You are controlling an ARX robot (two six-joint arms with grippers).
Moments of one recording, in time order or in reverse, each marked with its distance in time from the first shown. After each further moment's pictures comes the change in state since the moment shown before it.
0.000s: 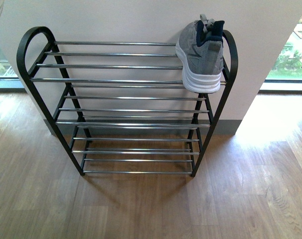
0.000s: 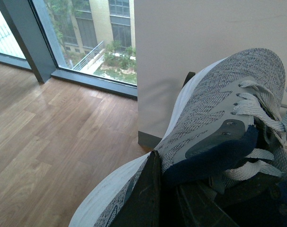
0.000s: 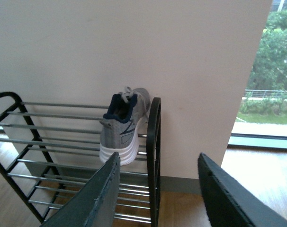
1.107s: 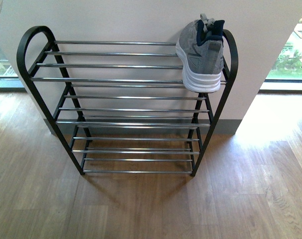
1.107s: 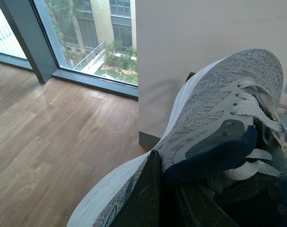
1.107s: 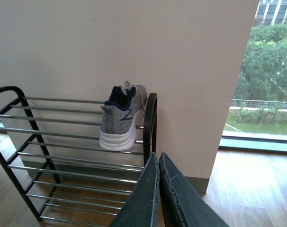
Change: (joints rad) left arm 0.000 0.000 0.000 0.000 -0.001 0.000; right arm 0.001 -0.491 -0.120 -0.342 0.007 -0.020
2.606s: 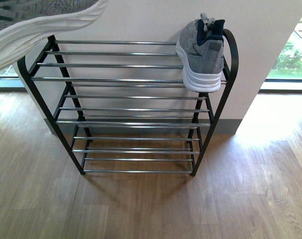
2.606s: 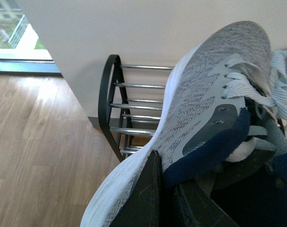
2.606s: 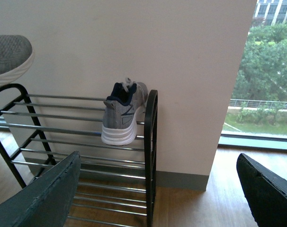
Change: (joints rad) left arm 0.088 0.705 0.494 0.022 0.397 0.078; right arm 0.000 -0.252 0.000 -0.256 0.000 -0.002
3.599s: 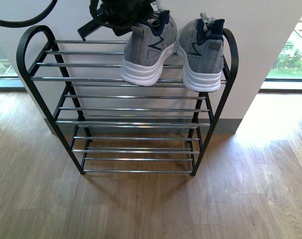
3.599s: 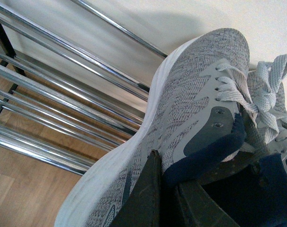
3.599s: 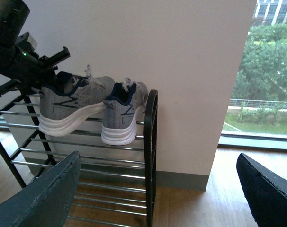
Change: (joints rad) left arm -0.159 0.902 0.764 -0.047 0.046 -0.694; right arm 0.000 0.000 0.000 0.000 0.000 0.000
